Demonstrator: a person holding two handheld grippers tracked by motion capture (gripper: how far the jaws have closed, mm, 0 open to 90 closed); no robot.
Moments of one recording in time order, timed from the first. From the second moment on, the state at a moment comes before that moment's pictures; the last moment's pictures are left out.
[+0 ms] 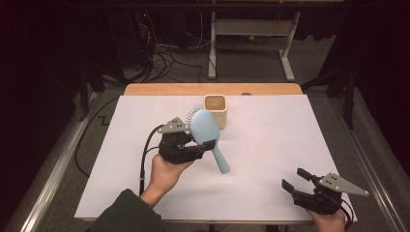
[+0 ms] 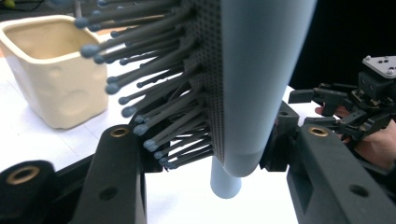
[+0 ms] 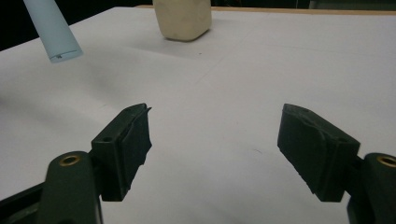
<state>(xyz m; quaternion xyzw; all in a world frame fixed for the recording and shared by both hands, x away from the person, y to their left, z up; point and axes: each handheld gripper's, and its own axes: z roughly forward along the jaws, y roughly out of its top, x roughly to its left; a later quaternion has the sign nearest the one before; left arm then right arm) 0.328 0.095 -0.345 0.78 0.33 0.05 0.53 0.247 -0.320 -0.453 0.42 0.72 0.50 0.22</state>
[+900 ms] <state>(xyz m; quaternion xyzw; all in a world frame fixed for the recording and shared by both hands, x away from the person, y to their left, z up) 0.343 0.106 -0.334 0.77 0.35 0.07 0.53 0.247 -0.321 -0.454 0.42 0.72 0.51 0.22</state>
